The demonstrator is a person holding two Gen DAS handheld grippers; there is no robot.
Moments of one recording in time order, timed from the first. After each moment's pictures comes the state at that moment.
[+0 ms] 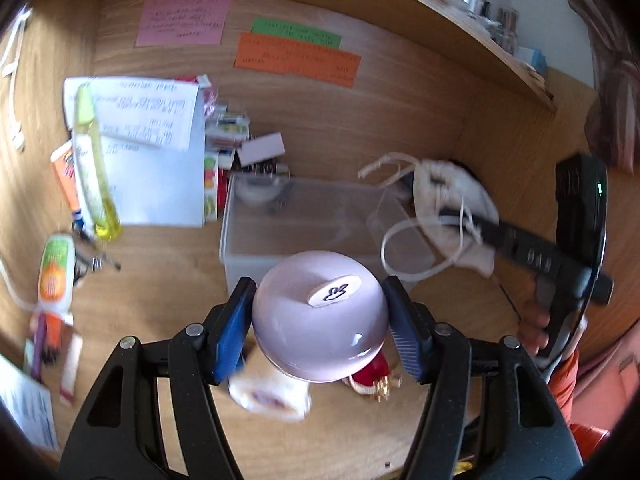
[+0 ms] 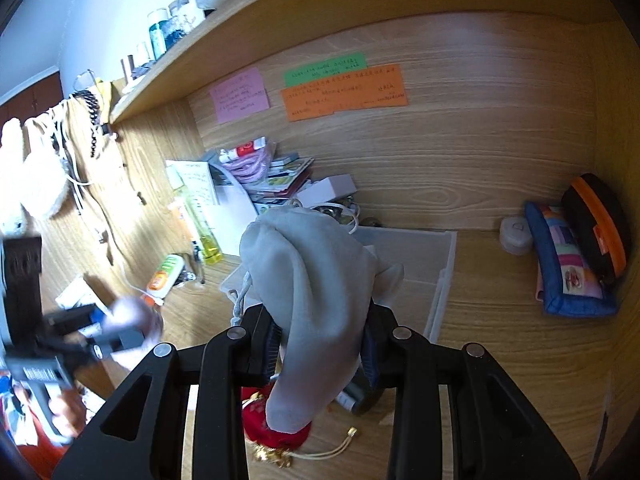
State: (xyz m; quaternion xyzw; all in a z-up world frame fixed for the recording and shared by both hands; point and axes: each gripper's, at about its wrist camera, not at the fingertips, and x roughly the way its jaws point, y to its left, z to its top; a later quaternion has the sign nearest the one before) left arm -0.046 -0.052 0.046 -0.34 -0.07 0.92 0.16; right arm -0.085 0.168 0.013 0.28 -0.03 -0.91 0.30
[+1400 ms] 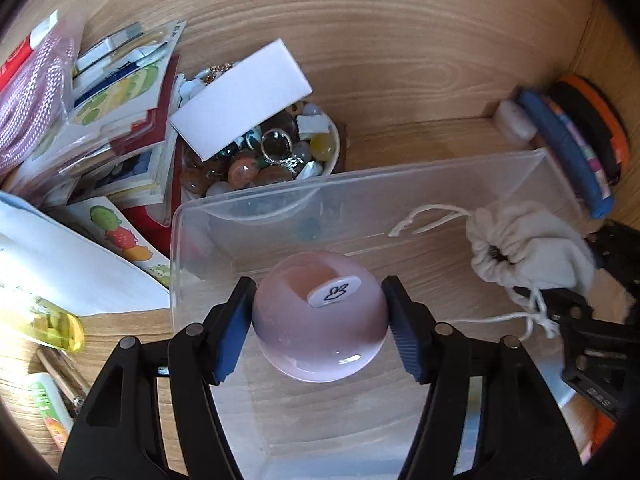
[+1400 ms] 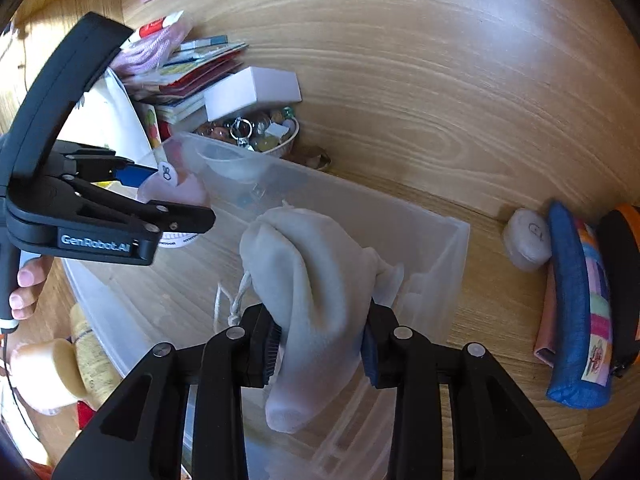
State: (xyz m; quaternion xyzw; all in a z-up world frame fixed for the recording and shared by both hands) left arm -0.279 0.002 -0.054 -0.51 0.08 0.85 0.09; right arm -0.219 0.124 -0.068 0.40 0.13 -0.88 0.24
